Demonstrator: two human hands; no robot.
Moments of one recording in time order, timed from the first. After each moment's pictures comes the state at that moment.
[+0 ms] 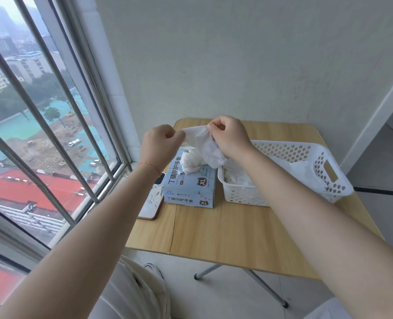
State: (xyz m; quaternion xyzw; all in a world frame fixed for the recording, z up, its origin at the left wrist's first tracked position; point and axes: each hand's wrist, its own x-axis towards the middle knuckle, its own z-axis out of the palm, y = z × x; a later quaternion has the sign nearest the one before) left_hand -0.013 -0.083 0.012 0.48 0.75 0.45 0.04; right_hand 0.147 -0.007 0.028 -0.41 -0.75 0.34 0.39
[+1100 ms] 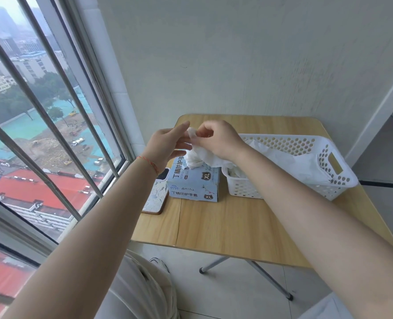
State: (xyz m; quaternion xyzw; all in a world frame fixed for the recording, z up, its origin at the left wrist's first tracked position) left_hand -0.013 -0.096 0.021 0.39 0.62 0.54 0.41; right_hand 0.135 -0.027 0.022 -0.35 -0.82 0.34 0.31
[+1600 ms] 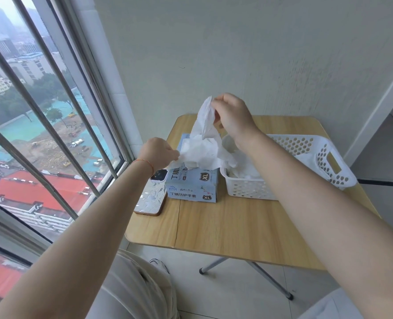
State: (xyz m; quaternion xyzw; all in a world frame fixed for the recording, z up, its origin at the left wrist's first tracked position) left_hand -0.033 -0.094 0.004 0.50 0.83 0.22 0.12; right_hand 0.145 -0.015 0.060 -0.37 -0.67 0.47 0.44
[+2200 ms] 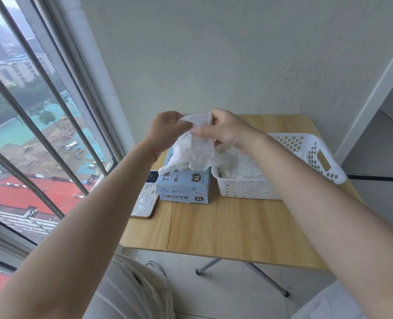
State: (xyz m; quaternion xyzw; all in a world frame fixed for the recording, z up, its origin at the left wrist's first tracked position) left_hand 0.002 -0.065 0.041 0.53 0.69 0.45 0.19; right_hand 0.171 -0.006 0.048 -0.38 -0.76 0.46 0.24
